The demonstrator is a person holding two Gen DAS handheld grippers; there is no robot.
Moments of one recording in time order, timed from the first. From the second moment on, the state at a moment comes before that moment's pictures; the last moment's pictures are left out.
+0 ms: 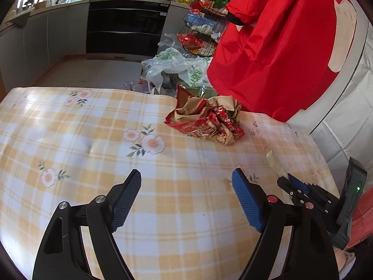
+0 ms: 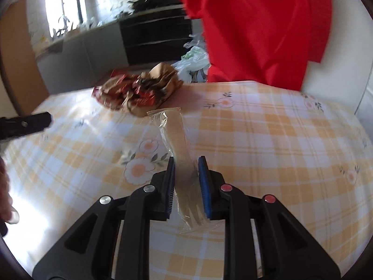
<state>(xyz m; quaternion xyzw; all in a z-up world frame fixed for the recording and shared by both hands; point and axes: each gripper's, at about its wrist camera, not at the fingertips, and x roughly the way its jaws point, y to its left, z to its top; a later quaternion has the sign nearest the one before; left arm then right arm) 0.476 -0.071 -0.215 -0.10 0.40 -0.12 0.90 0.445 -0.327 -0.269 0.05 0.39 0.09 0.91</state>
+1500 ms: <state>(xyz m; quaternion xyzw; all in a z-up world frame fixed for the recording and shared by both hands) 0.460 -0.083 -0.194 0.01 0.39 -0.09 0.91 0.414 -0.325 -0.256 0.08 0.40 0.08 0.91</state>
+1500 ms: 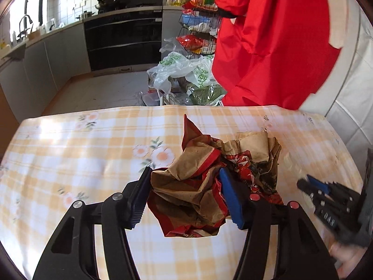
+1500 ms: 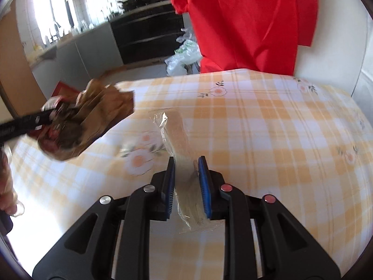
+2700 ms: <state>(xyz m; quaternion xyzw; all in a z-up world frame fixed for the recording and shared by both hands) 0.048 -0.013 -0.133 -0.01 0.37 -0.10 0.92 0.056 -0.280 -0.178 0.14 0.39 0.17 0.89</state>
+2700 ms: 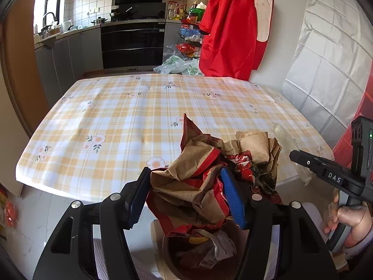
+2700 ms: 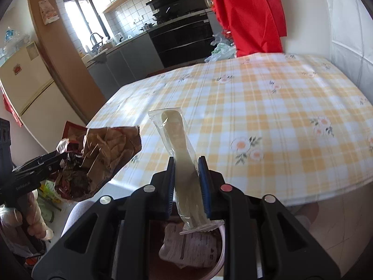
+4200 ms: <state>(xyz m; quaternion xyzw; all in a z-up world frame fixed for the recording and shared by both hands) 0.017 -0.040 -0.228 0.02 0.50 -0.13 0.85 0.025 -0.285 -0.200 0.13 0.37 0.10 0.91</state>
